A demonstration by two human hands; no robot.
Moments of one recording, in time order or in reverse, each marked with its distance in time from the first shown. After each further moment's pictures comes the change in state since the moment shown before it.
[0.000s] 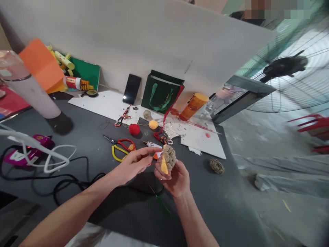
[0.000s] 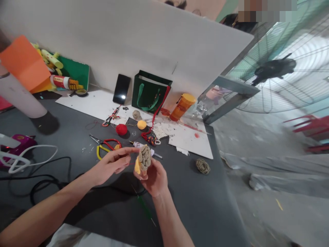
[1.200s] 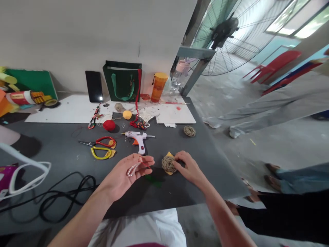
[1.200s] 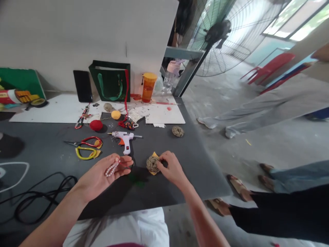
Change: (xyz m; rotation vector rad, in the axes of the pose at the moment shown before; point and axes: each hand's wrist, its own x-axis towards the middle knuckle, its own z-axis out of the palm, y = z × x) left_hand -0.028 -0.014 0.040 -0.412 -0.036 -0.358; right_hand -0.101 -0.026 -0.103 -1.224 0.507 -0.237
